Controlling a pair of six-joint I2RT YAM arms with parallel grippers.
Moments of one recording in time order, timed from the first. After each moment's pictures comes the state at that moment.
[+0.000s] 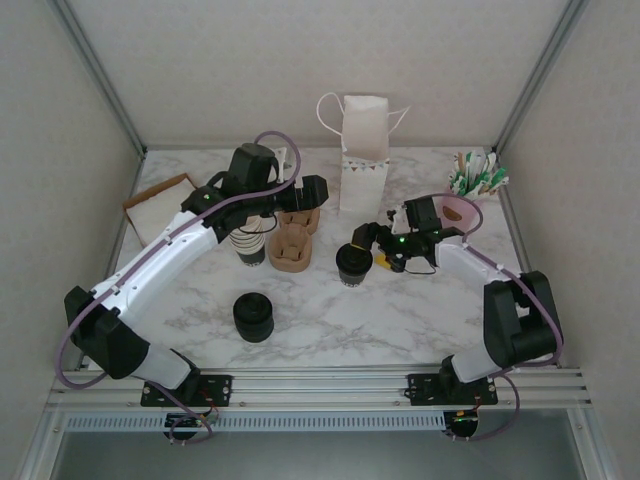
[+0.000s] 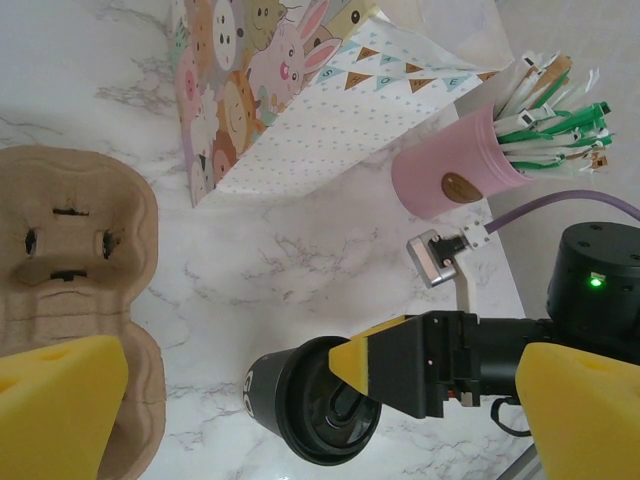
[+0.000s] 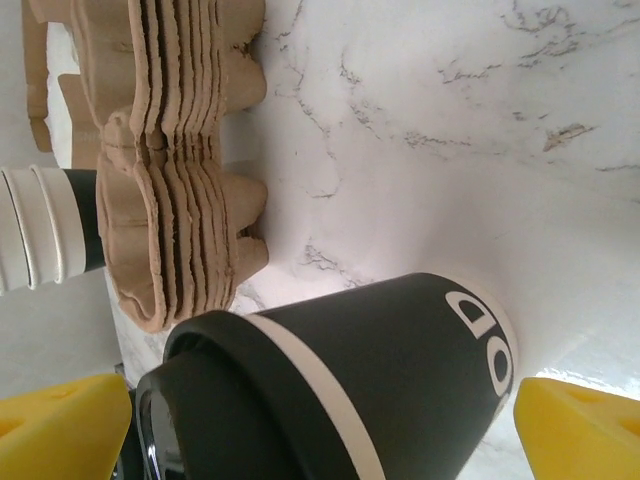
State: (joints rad) left arm -0.56 1.48 1.47 -0.58 0.17 -0.61; right arm 0.31 1.51 0.88 -0.33 -0.65 0.67
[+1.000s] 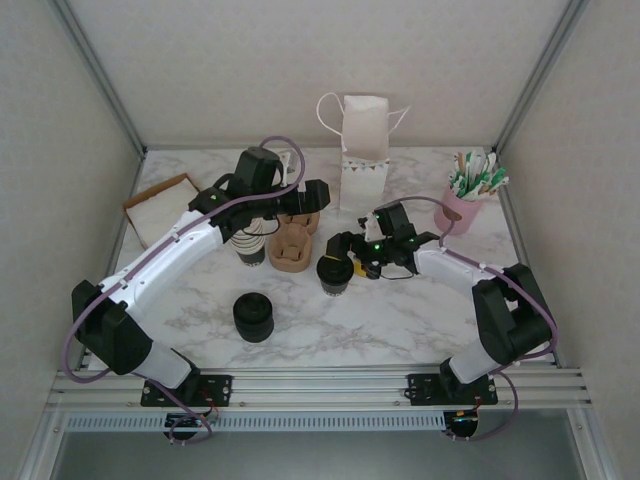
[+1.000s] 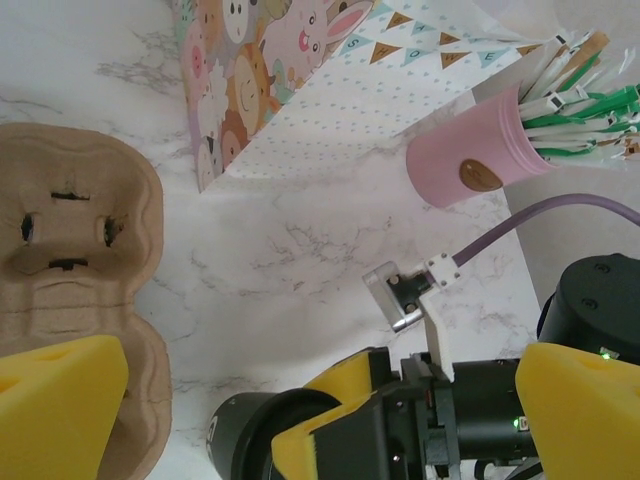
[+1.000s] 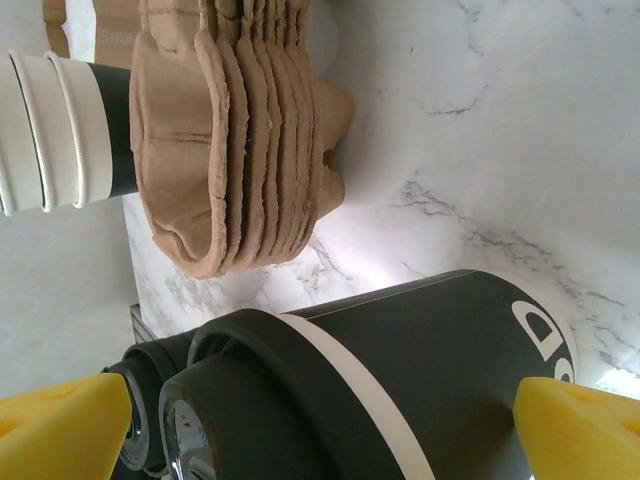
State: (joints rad) left arm -0.56 1.50 1.44 -0.56 0.18 -0.61; right arm 0.51 1.54 0.88 -0.23 -0.65 0.77
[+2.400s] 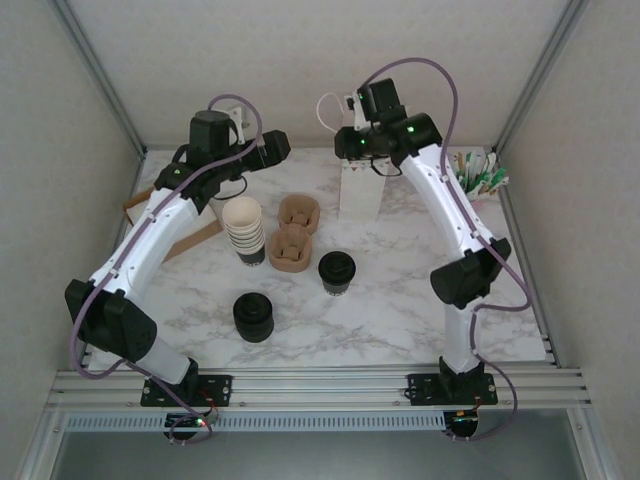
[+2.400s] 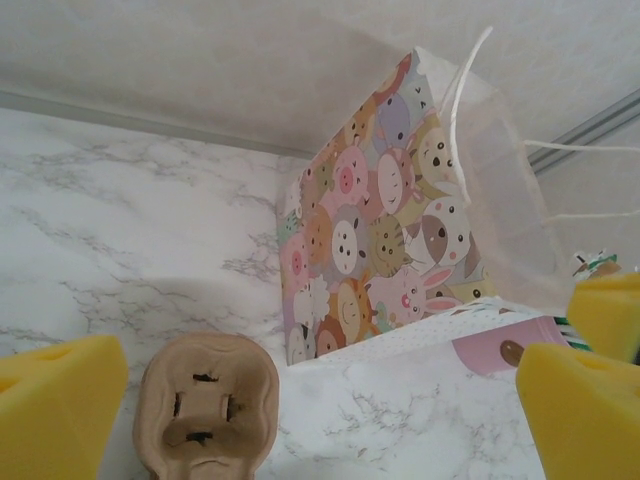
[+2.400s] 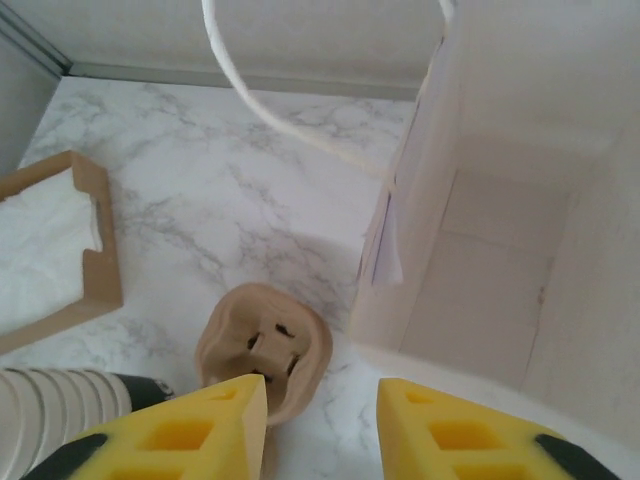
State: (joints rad) left arm -0.31 1.56 1.58 -0.48 0.18 -0.54; right arm 0.52 2.03 2.40 -1.12 -0.03 0.27
